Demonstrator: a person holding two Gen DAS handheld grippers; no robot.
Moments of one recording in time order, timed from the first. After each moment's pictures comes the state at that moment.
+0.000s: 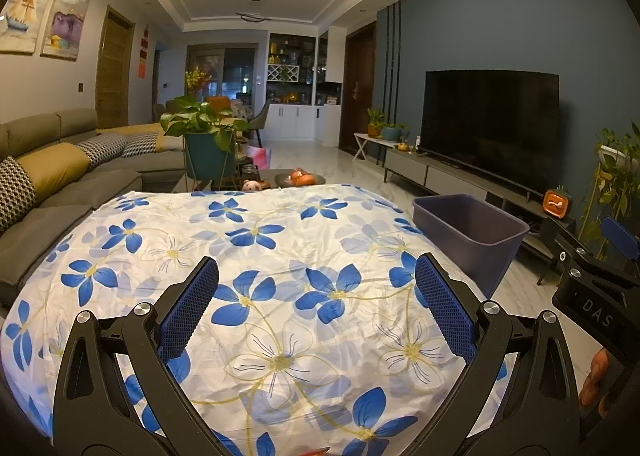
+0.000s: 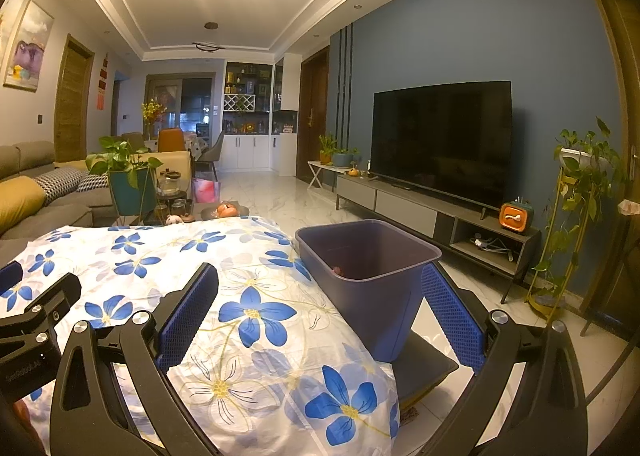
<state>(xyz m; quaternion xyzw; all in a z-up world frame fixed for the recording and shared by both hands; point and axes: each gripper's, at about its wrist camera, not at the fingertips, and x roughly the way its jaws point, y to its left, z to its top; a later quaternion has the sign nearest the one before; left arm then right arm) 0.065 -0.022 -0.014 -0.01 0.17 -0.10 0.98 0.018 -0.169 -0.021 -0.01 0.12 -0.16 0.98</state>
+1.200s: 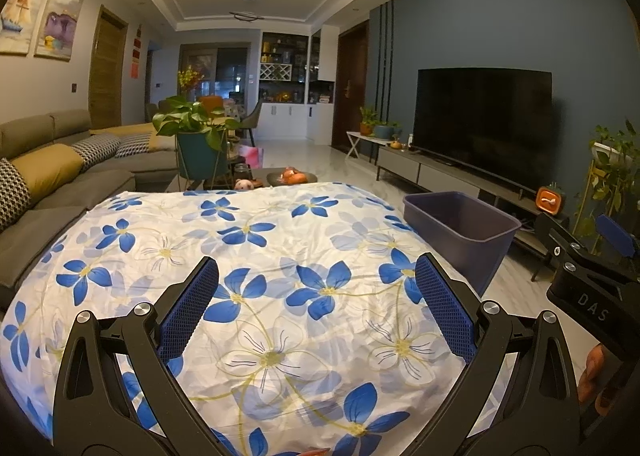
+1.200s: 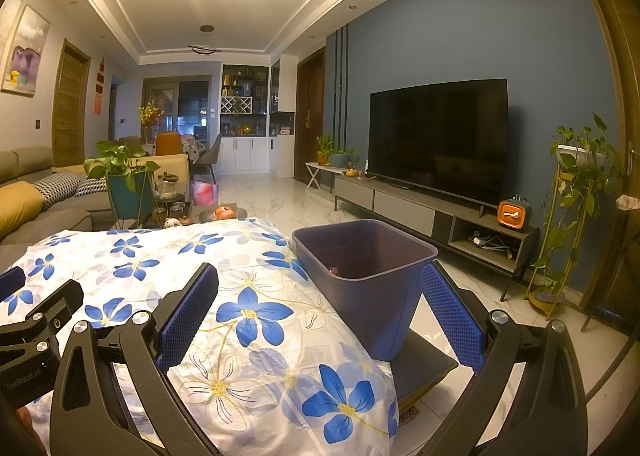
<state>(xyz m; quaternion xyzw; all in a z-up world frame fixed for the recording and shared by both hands) 0.062 -0.029 -0.015 -0.01 0.17 -0.11 0.98 0.013 -0.172 -0.022 -0.01 0.12 -0.16 0.98</state>
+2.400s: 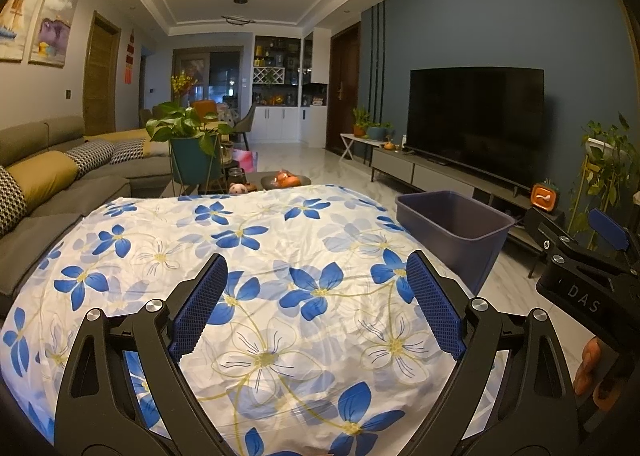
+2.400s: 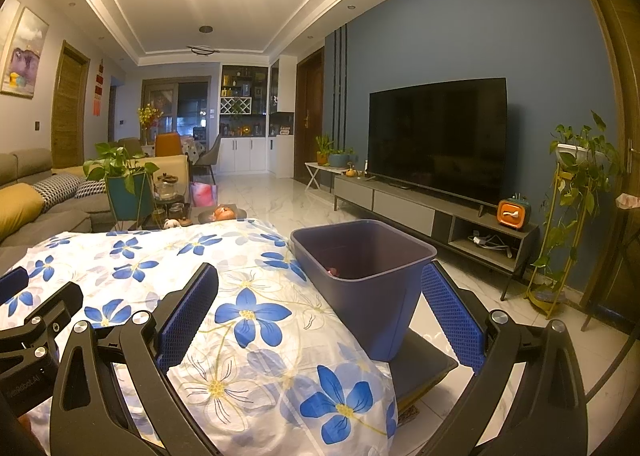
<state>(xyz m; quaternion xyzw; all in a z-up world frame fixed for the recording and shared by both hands) 0.059 -0.030 -0.012 0.00 0.17 -0.12 0.98 0.010 -0.174 -0.022 -0.01 0.12 -0.16 0.98</state>
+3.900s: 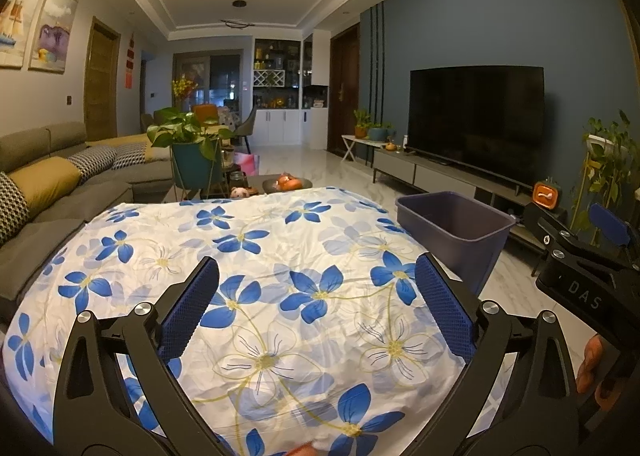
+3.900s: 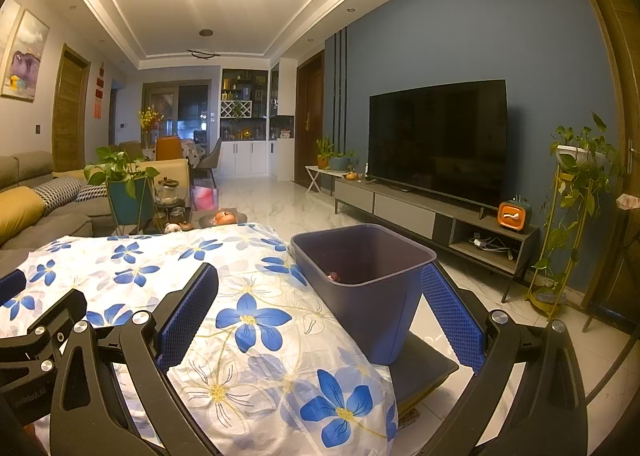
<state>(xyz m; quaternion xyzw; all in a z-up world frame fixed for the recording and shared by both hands) 0.058 -0.032 -0.007 0.01 0.16 -0.12 0.98 0.008 -0.174 -0.020 0.00 0.11 -0.16 0.98</state>
